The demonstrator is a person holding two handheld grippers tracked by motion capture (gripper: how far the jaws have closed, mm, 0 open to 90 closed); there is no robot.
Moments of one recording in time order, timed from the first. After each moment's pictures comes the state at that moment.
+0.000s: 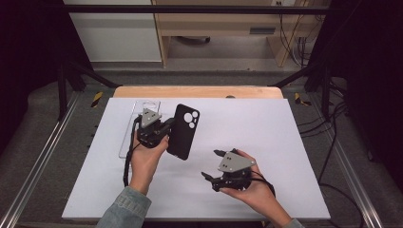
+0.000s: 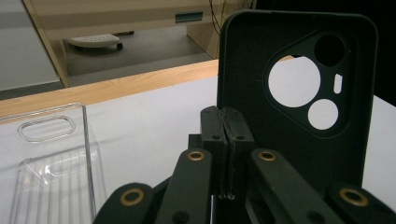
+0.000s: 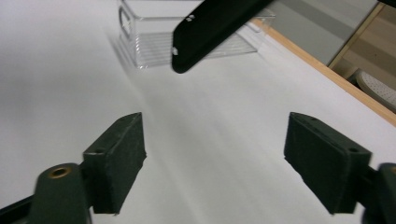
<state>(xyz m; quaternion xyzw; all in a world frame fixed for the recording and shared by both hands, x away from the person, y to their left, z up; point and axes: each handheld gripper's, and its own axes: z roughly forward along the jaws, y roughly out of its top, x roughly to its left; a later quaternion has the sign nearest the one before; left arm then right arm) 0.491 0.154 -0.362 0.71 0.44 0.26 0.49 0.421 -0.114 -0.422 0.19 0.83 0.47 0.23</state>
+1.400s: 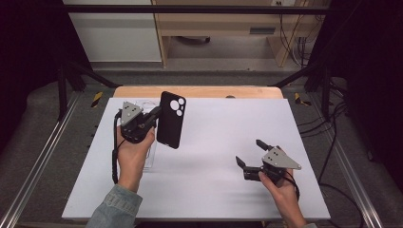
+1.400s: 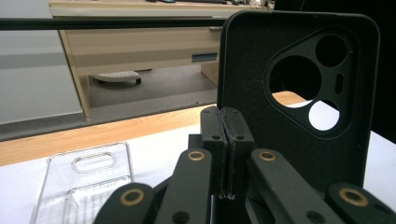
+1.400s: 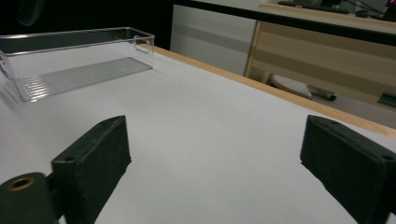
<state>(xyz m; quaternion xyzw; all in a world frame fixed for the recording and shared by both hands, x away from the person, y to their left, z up) 0.484 0.185 -0.334 0.66 0.44 0.31 0.53 0.431 -0.209 -0.448 0.32 0.71 0.54 0.32</state>
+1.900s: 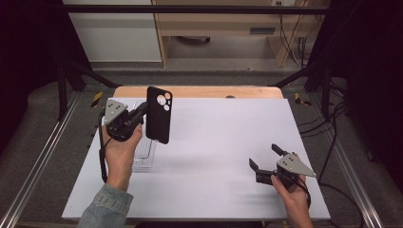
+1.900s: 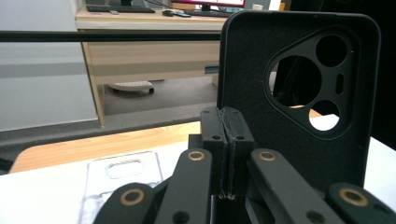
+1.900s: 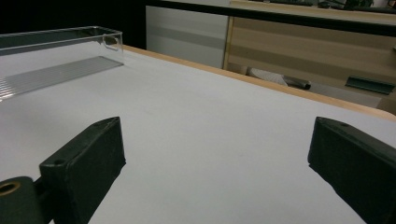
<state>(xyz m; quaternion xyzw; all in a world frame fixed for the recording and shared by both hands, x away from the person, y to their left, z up) 0.482 0.216 -0.324 0.64 0.45 0.33 0.54 0.420 -0.242 -0.461 0.37 0.68 0.53 0.34</state>
